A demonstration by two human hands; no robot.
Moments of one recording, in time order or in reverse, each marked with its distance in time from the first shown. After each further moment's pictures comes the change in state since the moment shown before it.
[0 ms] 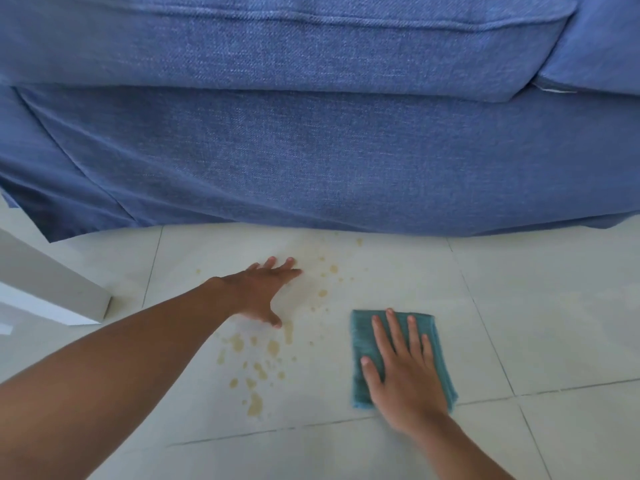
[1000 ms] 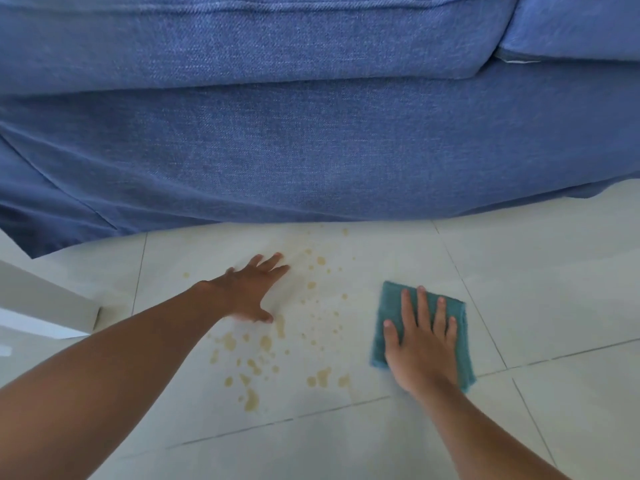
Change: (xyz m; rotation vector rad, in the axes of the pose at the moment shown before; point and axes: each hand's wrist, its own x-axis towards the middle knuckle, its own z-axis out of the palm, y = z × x) left_hand -0.004 0.011 -0.001 0.126 -0.034 -0.050; right_hand 0.016 0.025 0.000 0.066 0.074 0.319
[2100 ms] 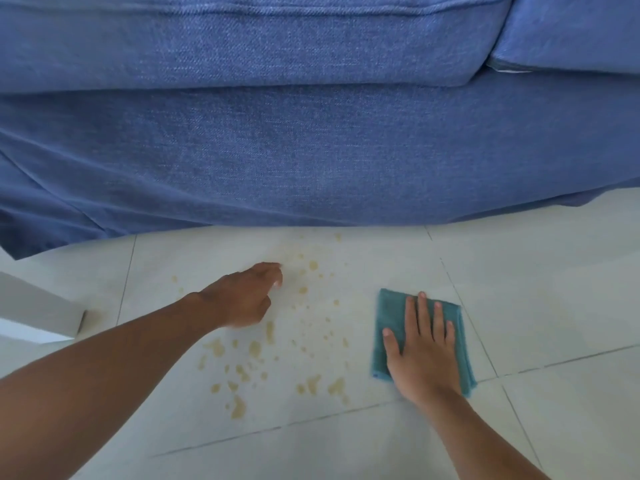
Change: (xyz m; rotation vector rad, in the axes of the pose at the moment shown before) left_hand -0.006 0.011 0.001 -0.126 0.201 0.059; right_hand 0.009 0.021 -0.003 -0.023 0.020 -0.061
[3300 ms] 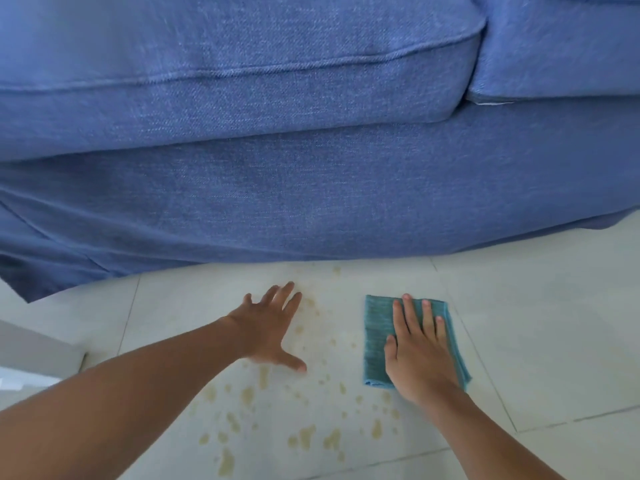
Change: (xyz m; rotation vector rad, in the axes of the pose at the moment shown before) left_hand 0.040 0.039 -0.004 0.314 -0.199 -0.059; right_hand 0.058 -0.006 -0.018 -0.001 -0.071 -0.172
